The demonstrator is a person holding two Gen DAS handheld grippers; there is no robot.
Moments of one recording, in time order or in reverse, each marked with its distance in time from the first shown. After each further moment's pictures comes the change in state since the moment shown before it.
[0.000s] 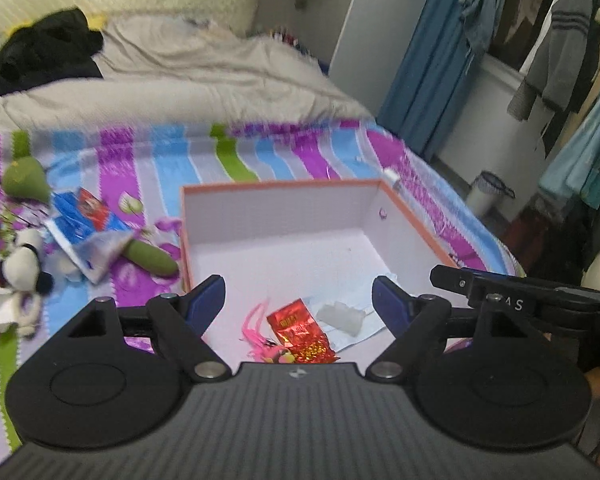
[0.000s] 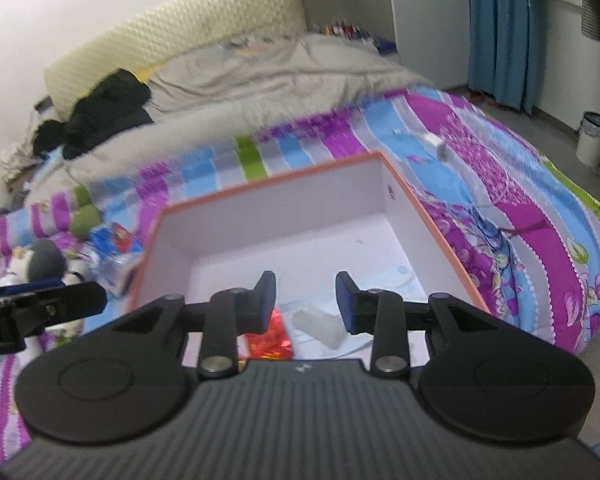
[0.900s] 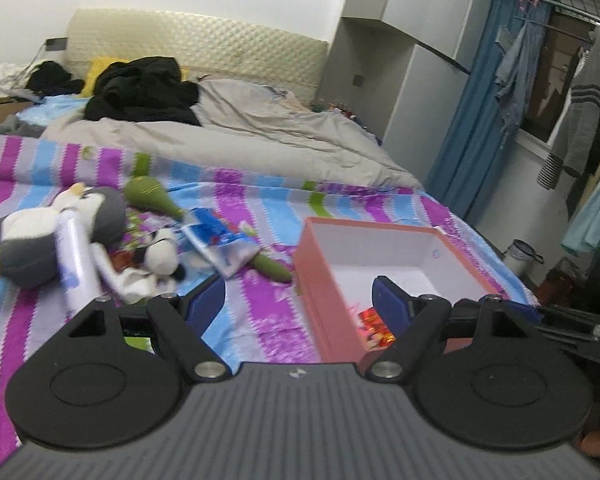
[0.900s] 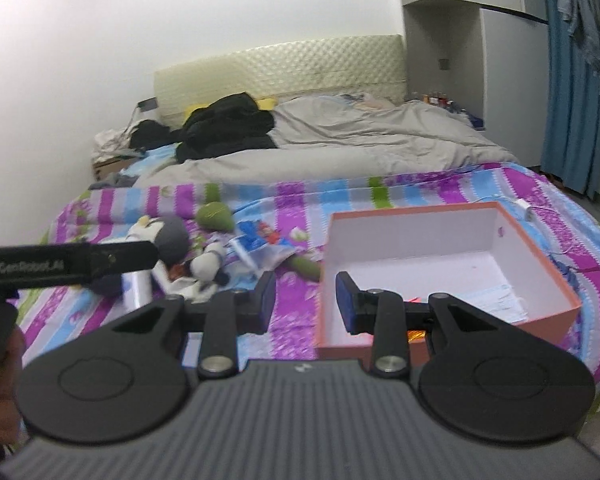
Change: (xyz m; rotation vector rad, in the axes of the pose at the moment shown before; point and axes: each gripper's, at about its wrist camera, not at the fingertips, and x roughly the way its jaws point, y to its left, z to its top) left arm -0.198 0.101 -0.099 -0.088 -0.235 0.120; right arm -0.116 0.147 -0.091 -0.207 -0.172 0.188
